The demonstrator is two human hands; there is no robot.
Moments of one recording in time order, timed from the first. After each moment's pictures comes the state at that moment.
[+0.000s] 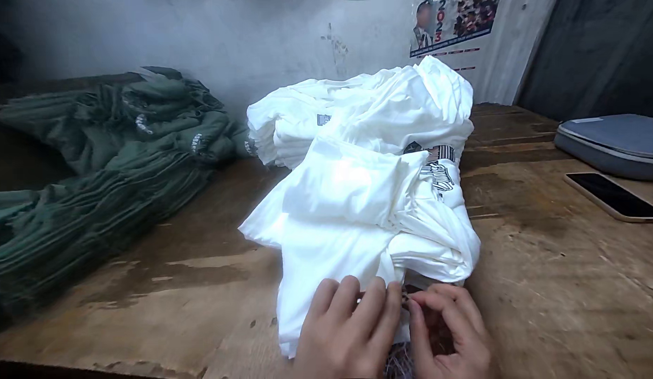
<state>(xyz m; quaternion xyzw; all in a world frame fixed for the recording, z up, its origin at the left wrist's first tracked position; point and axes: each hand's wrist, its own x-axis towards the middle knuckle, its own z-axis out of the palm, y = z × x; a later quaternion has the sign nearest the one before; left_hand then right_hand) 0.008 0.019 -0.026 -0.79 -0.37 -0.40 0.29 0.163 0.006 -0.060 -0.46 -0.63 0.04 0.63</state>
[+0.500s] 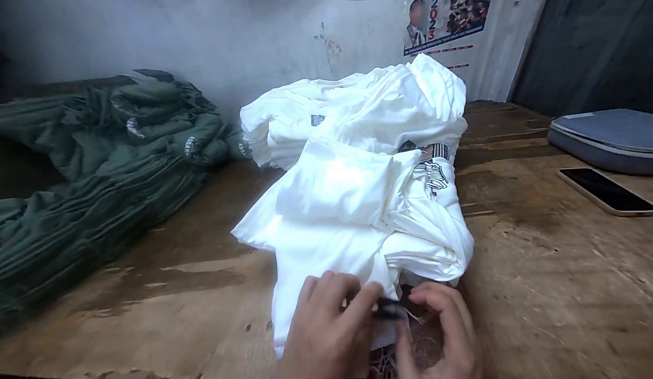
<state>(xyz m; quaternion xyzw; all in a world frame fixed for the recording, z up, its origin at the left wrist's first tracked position) -0.009 0.028 -0.041 -0.80 -0.38 -0.44 0.12 0.168 0.002 -0.064 -0.47 -0.67 0.01 0.58</state>
